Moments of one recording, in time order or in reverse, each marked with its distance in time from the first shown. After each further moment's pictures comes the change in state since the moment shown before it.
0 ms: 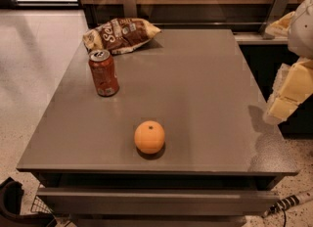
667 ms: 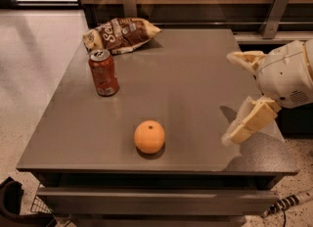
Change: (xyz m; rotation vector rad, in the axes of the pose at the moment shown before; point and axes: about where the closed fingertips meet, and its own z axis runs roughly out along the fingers) arm -0.047 0.034 0.064 -0.061 -0.480 -0.031
